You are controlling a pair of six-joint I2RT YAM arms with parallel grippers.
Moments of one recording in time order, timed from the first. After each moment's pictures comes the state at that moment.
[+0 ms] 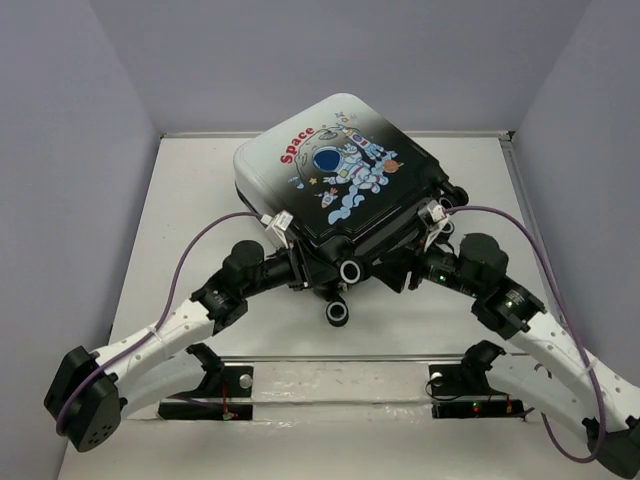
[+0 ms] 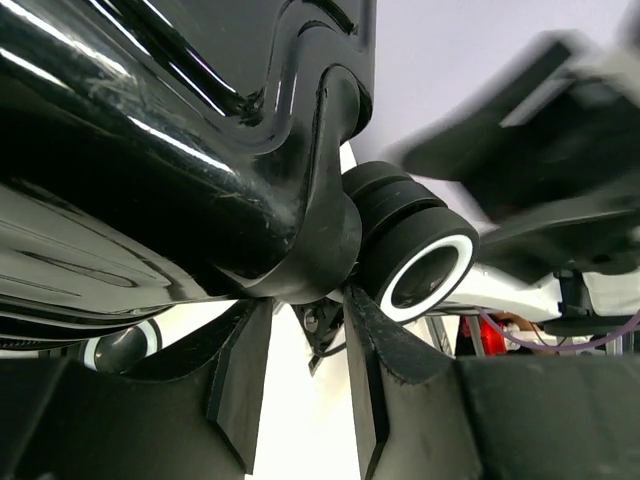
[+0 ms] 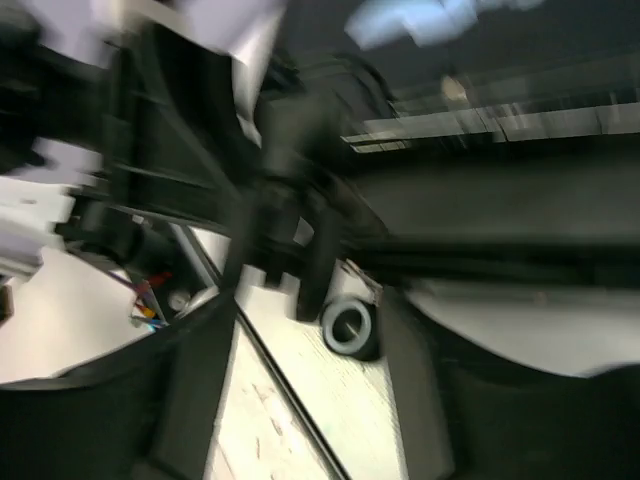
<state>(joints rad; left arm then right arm) -0.74 0.92 0.49 0.26 0.36 -1.00 0.66 0.71 0.73 -0.13 -0.36 0.40</state>
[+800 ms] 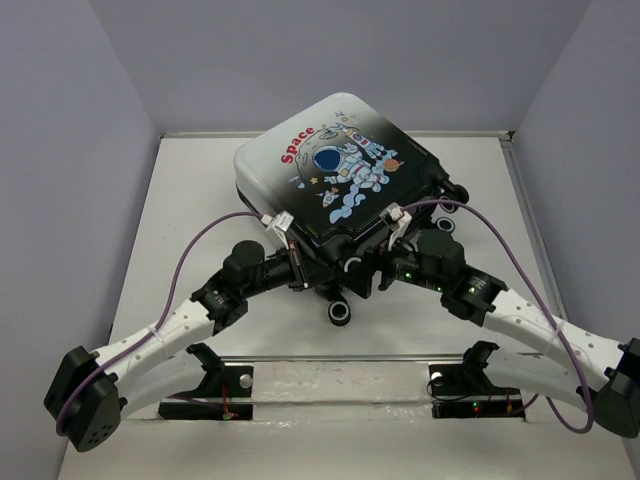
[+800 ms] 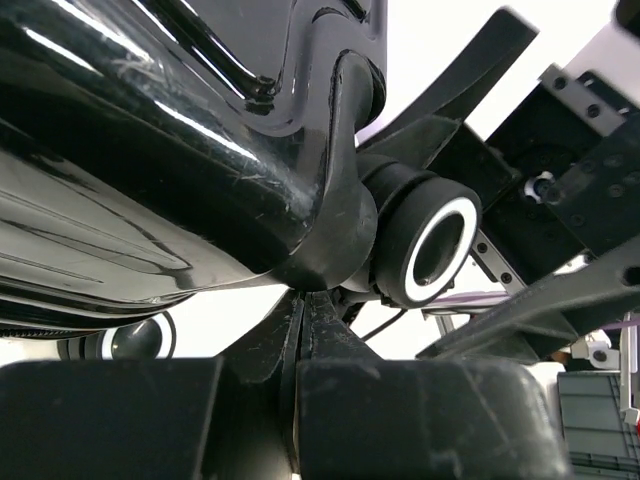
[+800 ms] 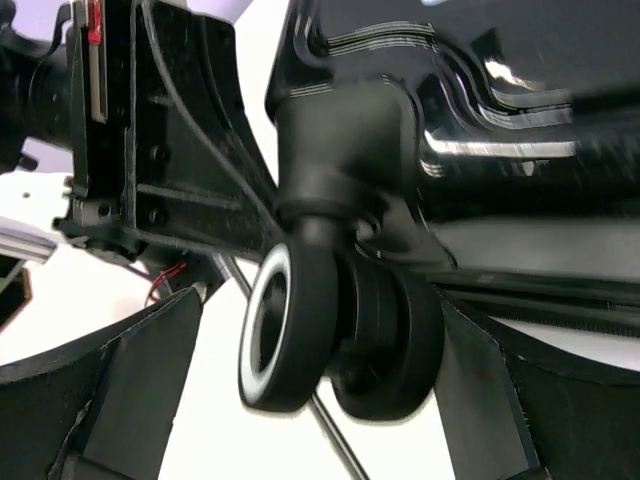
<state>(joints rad) -0.74 0.92 0.48 0.25 0.35 -0.98 0.82 0.91 0.68 -0.01 -0.28 0.49</state>
